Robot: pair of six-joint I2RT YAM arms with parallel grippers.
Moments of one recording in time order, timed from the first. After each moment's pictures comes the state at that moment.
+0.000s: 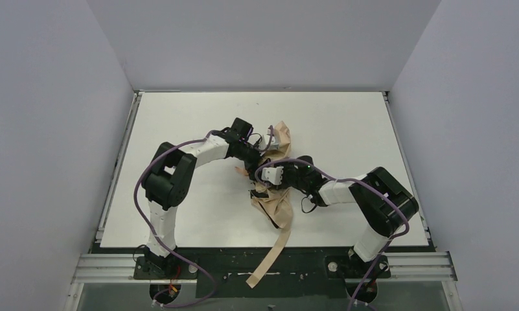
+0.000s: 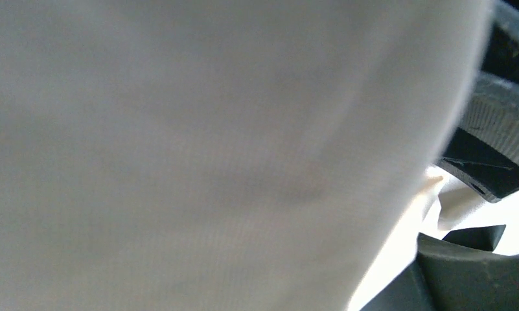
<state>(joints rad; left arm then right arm) -0.56 2.05 1.37 -0.36 0.75 0.51 0.61 1.68 0.58 0.57 -0.25 -1.01</state>
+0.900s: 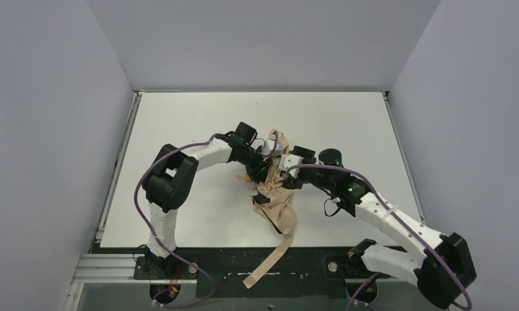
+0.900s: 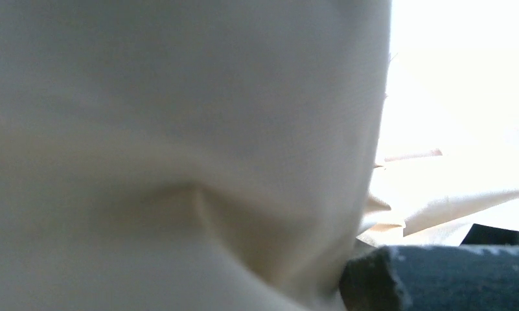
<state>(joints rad) -0.60 2.04 1.35 -0.37 0.69 0.48 0.61 1.11 0.65 0.02 -0.30 -0.83</state>
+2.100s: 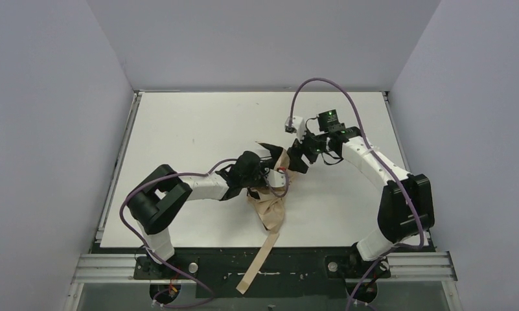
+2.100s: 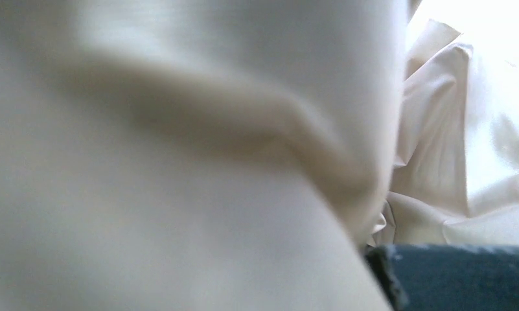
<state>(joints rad) -0.81 1.79 0.87 0.29 0.08 0.83 0.32 1.56 1.19 -0.60 -0.62 -0.61</state>
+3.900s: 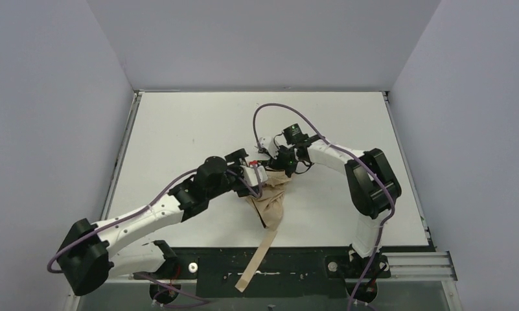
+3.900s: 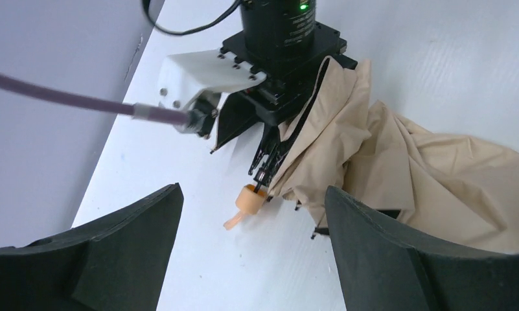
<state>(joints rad) -0.86 1.21 0.72 0.13 0.02 0.59 0.50 1.90 1.25 -0.48 -0.35 -0.68</state>
